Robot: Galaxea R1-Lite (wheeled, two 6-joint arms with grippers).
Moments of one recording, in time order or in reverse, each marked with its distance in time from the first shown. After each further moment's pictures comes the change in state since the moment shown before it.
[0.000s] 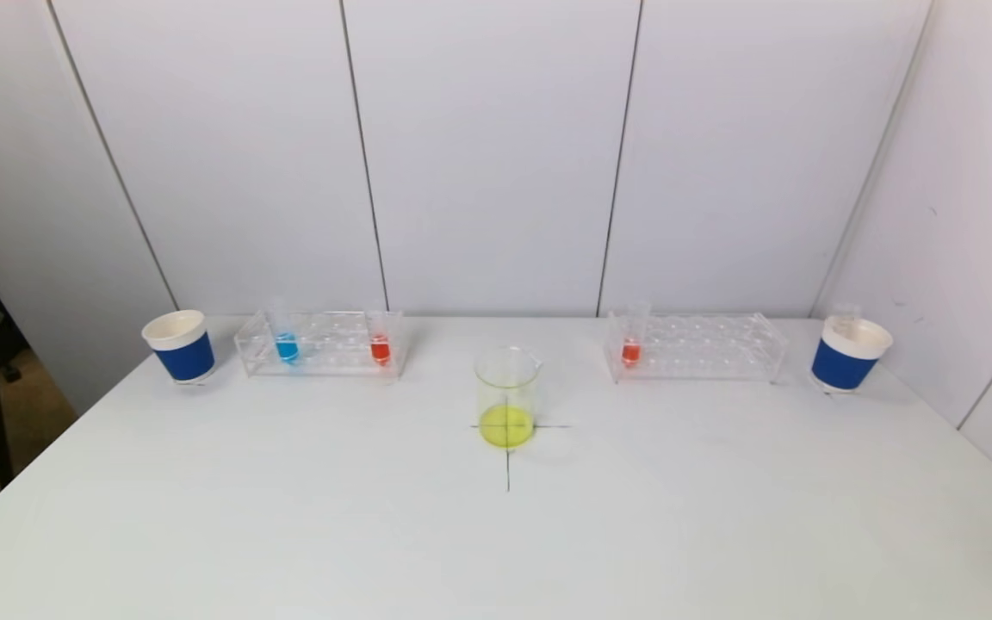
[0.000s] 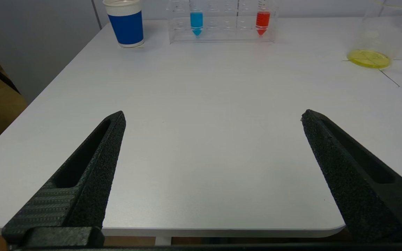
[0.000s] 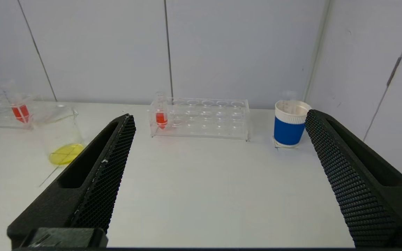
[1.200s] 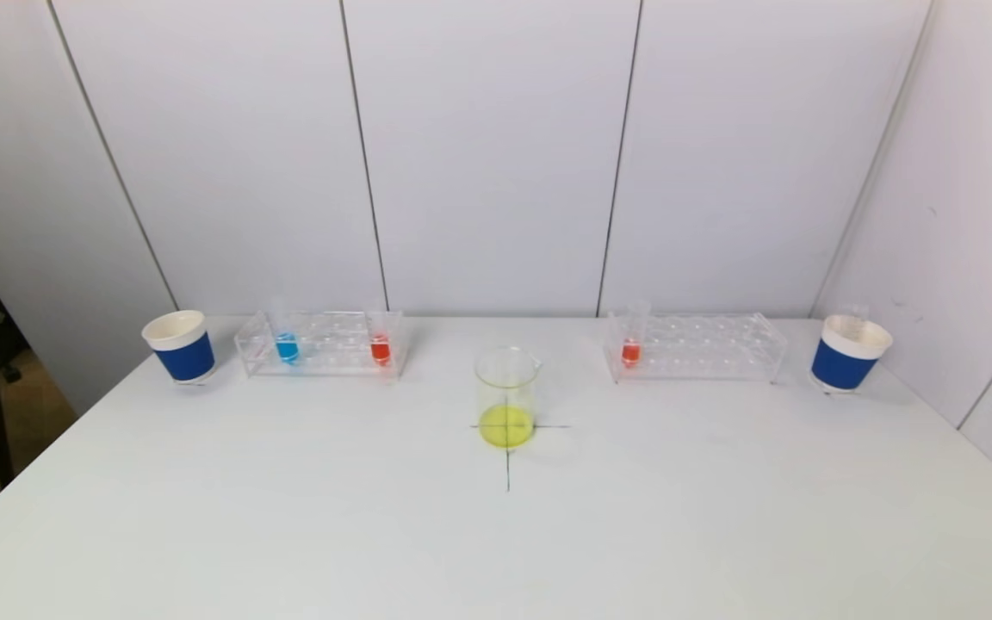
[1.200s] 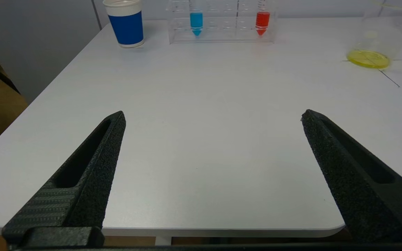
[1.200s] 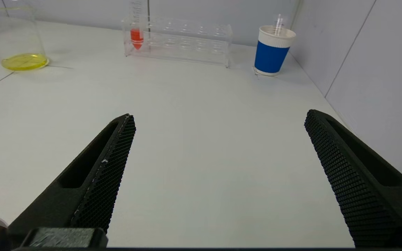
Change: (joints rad) left arm 0.000 0.000 0.000 0.000 0.000 0.000; right arm 0.029 -0.502 0.113 0.514 -0.081 -0.133
